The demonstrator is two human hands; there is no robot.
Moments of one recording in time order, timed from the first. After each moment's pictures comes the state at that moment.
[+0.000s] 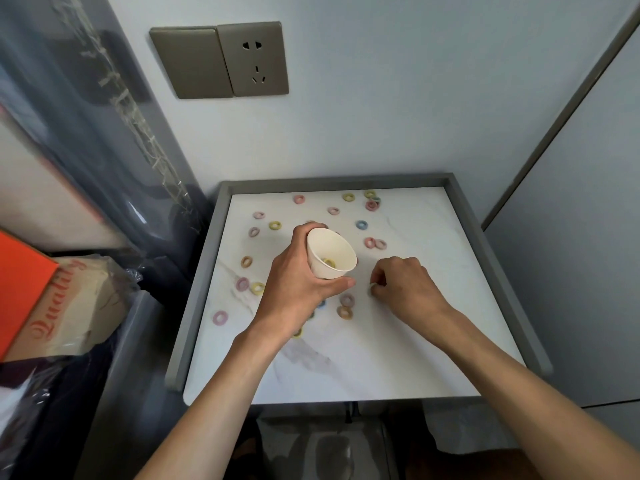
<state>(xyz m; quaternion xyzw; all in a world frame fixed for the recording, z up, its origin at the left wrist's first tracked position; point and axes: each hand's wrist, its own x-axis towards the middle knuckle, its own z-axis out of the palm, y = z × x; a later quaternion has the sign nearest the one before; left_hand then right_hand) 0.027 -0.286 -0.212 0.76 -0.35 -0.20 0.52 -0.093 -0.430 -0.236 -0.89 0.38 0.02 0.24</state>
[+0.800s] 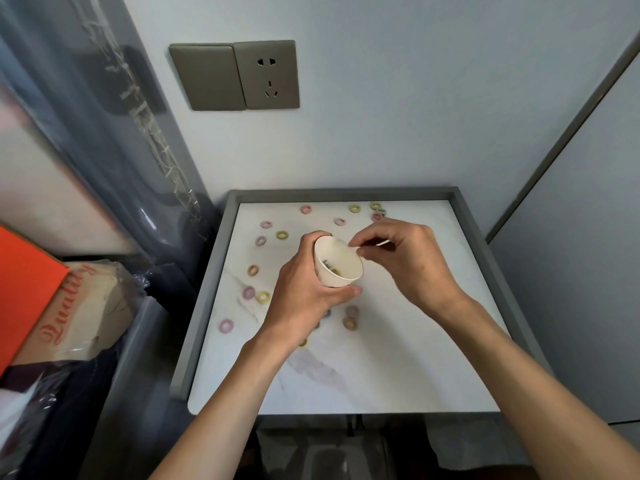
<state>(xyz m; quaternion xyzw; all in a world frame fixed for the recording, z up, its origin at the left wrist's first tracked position) 0.025 -0.287 -0.206 0.76 -0.33 -0.20 0.51 -0.075 -0.430 -0.185 -0.84 0.20 -0.27 0.43</state>
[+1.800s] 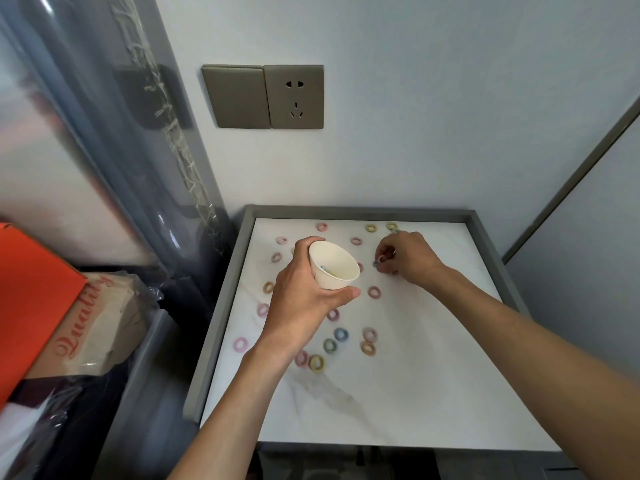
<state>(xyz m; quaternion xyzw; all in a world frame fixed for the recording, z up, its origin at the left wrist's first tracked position) 0.056 -0.280 -0.201 0.78 -0.30 -0.15 0.52 -0.009 -0.507 -0.230 -0.90 0.33 -0.03 0.28</state>
